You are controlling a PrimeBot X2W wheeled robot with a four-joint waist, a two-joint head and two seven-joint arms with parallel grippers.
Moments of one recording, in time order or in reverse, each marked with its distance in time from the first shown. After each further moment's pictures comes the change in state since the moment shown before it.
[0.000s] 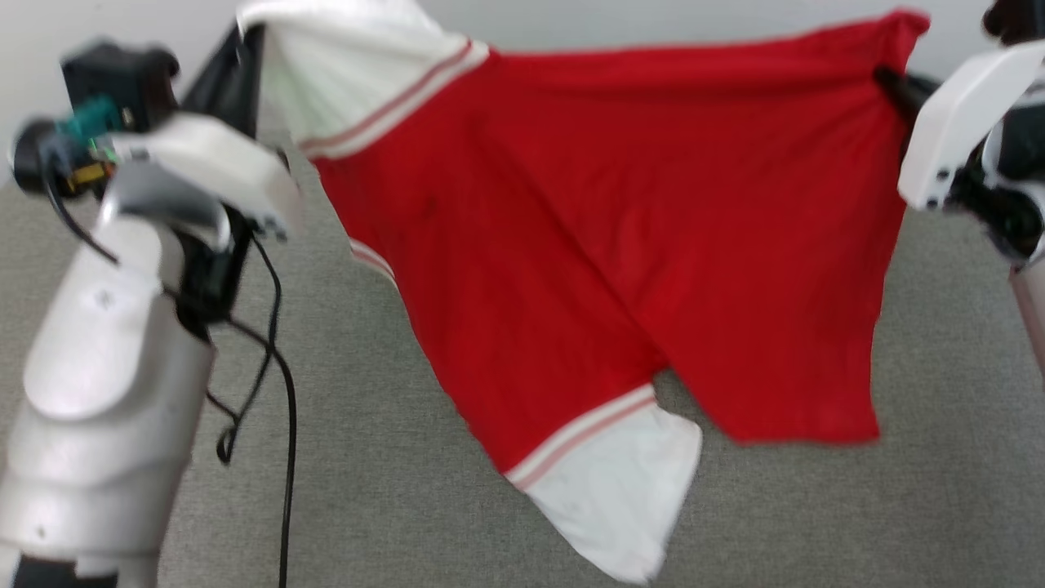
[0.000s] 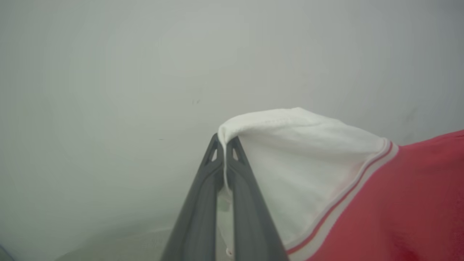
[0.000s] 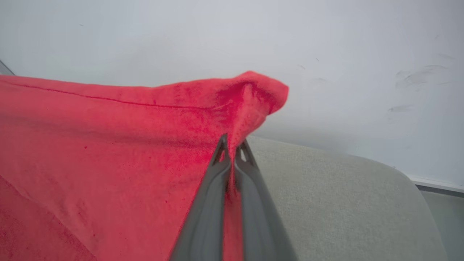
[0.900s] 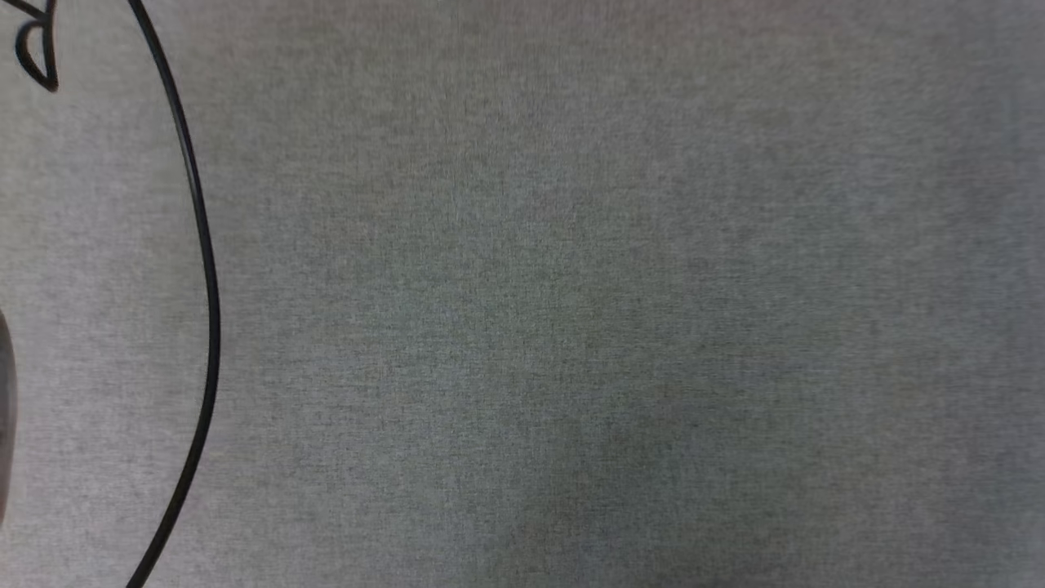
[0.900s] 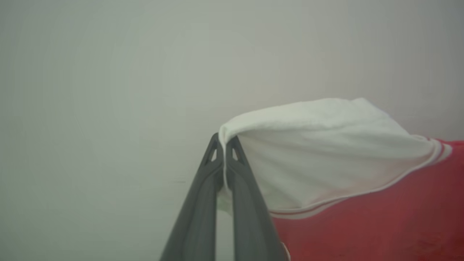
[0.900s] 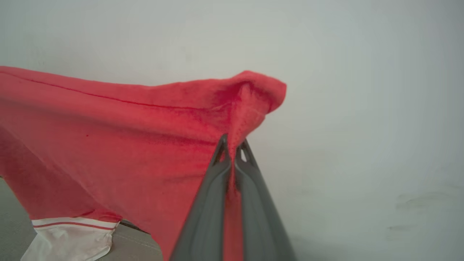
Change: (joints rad) left arm -0.862 0.006 0.007 0.508 0.072 0.018 -0.023; right arm -0.705 0.089 -0.039 0.271 -0.221 0.000 -0.271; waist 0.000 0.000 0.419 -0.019
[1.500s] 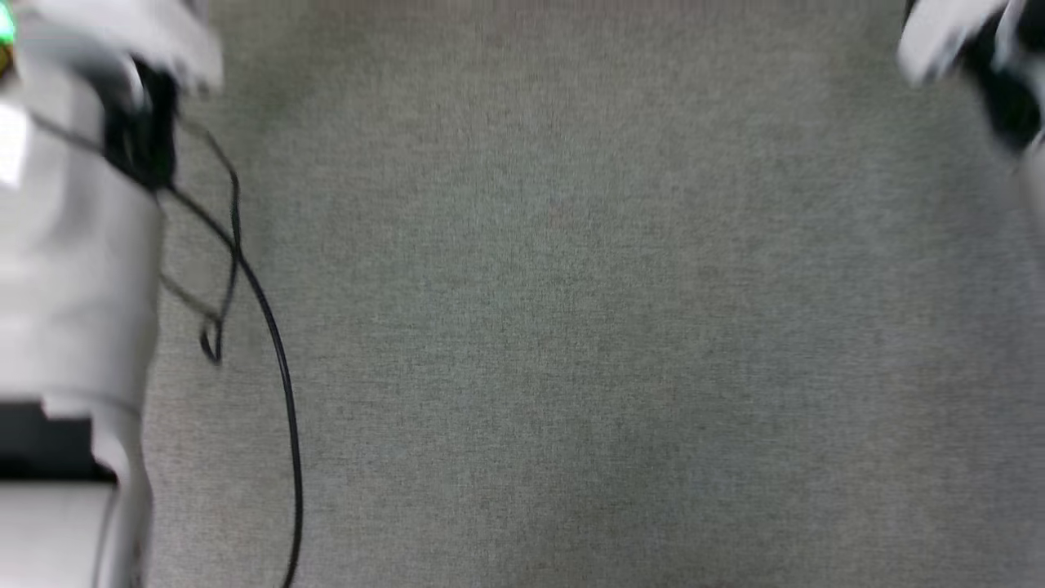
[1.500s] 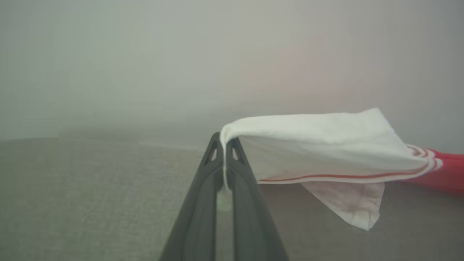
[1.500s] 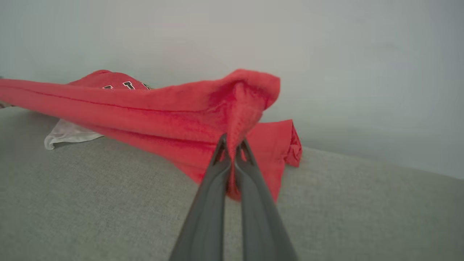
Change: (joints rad) left arm 0.430 -0.059 0.072 0.127 -0.159 -0.106 -0.180; right arm 0.399 -0.042 0.198 -0.008 0.252 0.000 -0.126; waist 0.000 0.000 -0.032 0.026
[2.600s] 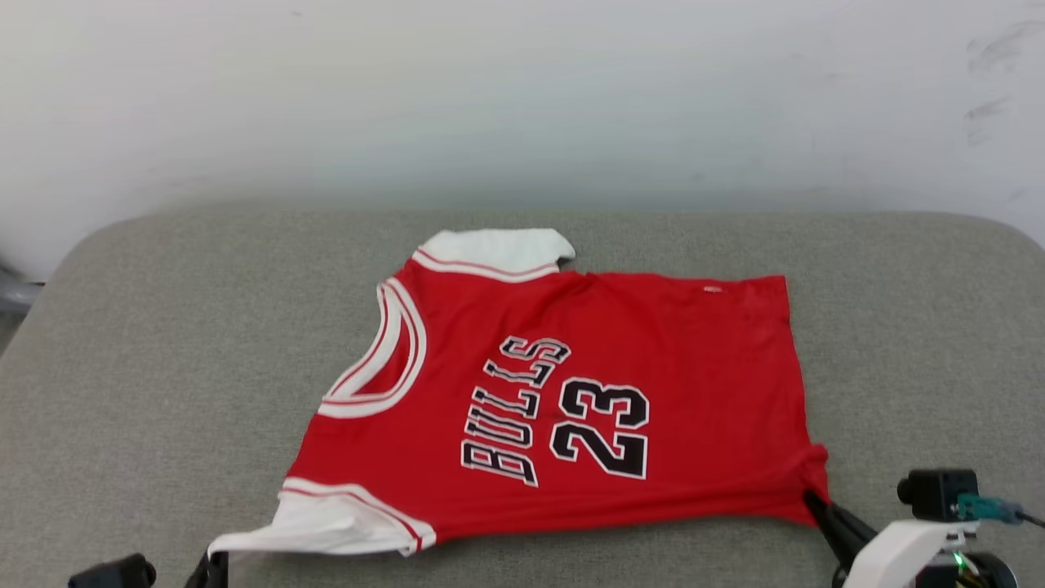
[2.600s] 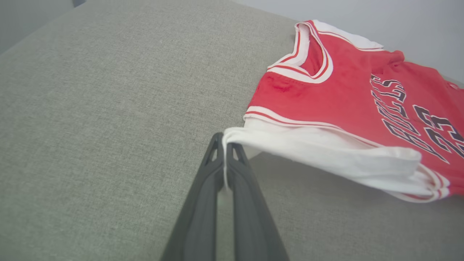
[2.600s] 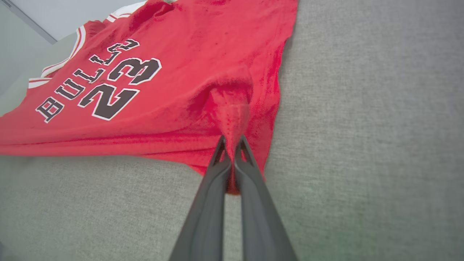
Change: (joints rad) left arm 1.383 0.033 0.111 -0.856 -0.094 0.248 0.223; right arm 1.078 -0.053 -0.044 -0.326 0.174 0.002 -0.049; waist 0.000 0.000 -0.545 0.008
